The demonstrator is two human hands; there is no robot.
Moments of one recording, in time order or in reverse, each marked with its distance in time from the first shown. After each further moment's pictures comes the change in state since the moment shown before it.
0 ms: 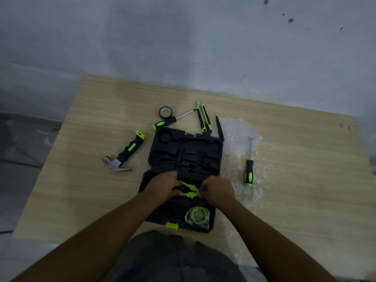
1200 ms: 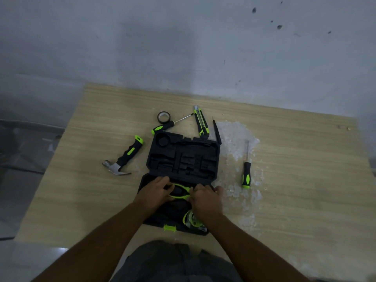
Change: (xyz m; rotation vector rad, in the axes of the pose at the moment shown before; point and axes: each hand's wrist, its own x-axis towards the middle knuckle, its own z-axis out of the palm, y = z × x) left_hand -0.024 -0.017 0.024 0.143 0.207 0.077; right_hand -0.022 -0.024 0.037 -0.242 0.146 -0.047
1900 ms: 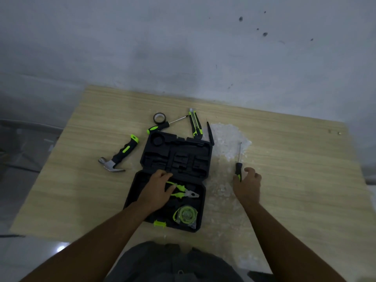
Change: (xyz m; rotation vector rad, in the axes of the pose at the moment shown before) left_hand 0.011 0.052 -0.019 -0.439 0.067 -0.383; right_hand 0.002 0.138 -0.020 0.607 0.394 0.641
